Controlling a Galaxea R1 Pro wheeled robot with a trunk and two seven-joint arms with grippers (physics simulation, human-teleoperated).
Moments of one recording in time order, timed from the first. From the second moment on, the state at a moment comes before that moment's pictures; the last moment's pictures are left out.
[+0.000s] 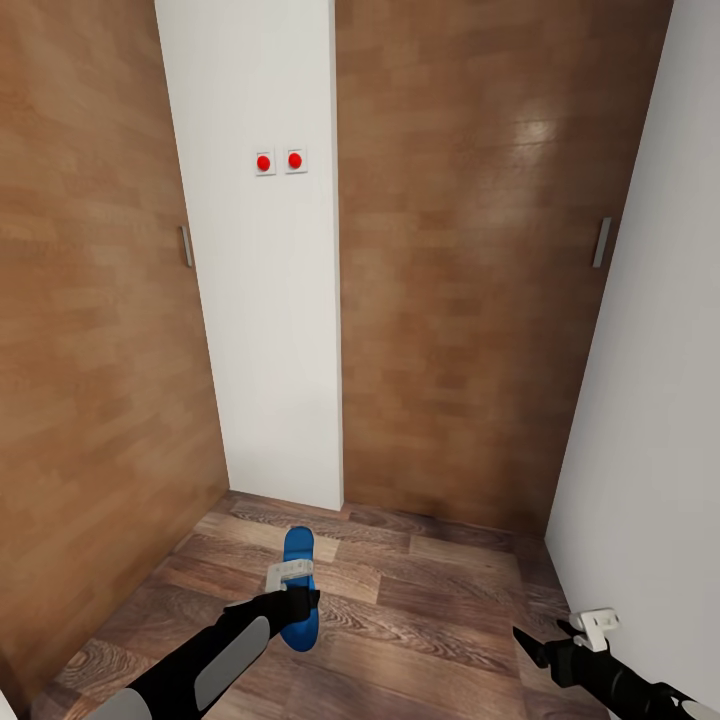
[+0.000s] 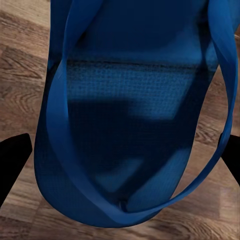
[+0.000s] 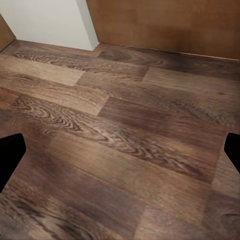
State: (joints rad) left arm -0.52 0.12 -0.79 -0.82 1.03 0.26 0.34; right arm 0.00 -0.27 -0.16 -1.25 -0.20 0.30 0.52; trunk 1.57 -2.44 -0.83
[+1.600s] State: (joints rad) left arm -0.52 0.12 -0.79 -0.82 1.03 0.26 0.34; right arm 0.00 -0.27 -0.16 -1.25 -0.20 0.30 0.52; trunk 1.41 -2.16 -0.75
